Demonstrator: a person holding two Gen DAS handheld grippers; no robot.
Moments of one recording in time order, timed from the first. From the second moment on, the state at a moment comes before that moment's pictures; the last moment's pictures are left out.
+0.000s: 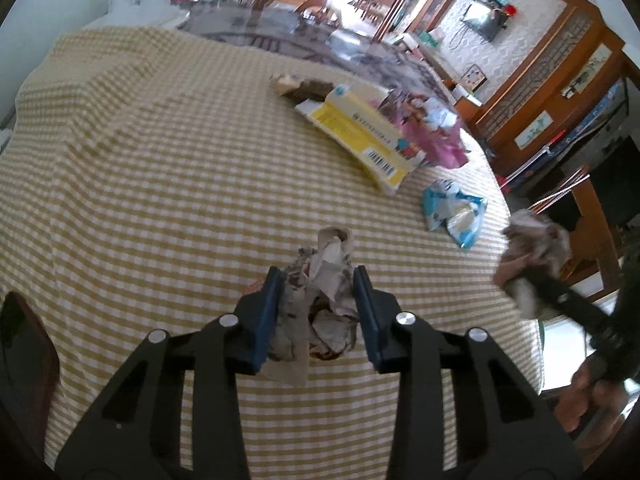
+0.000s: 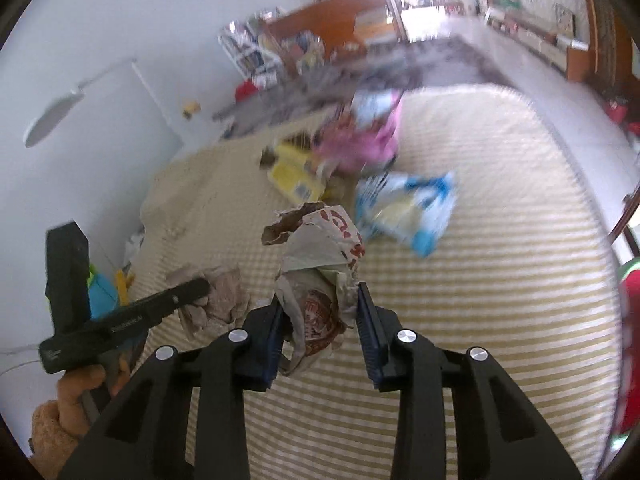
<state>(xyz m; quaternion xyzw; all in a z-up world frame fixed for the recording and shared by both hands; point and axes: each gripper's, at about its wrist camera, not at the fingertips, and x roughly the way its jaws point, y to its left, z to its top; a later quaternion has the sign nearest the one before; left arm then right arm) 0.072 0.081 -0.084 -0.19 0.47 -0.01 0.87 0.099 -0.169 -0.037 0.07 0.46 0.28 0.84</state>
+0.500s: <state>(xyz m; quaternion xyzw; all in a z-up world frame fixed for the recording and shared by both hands) 0.066 0.038 -0.075 -0.07 0.42 0.02 0.91 0.095 -0.276 -0.033 0.06 0.39 0.13 0.91</state>
